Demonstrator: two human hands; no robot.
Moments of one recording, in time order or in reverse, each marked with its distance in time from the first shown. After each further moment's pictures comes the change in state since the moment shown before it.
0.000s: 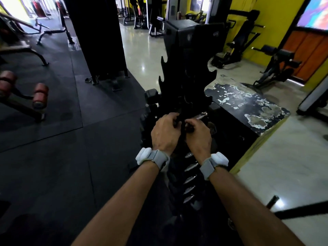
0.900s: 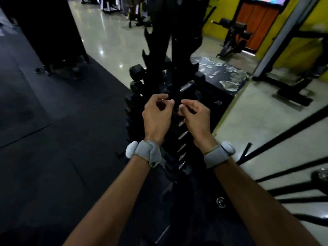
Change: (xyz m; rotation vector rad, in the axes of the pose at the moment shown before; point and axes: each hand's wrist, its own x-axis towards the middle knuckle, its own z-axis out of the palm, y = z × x) left_hand -0.076 -0.018 -0.085 -0.700 -0.113 -0.137; right_hand -0.109 -0.079 -0.028 0.547 0.159 0.317
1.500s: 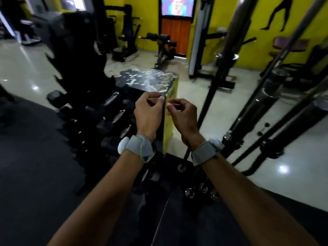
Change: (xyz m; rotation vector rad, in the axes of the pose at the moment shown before) left_hand -0.093 0.072 0.187 -0.093 -0.344 0.063; right_hand -0.029 -0.017 -0.213 -0.031 0.407 -0.015
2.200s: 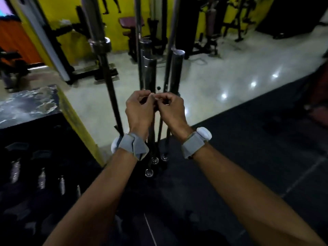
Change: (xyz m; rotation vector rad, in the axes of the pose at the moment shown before) left_hand -0.110 0.010 0.078 -0.243 -0.837 -0.021; right_hand -0.132 -0.026 -0.109 -0.188 0.759 0.083
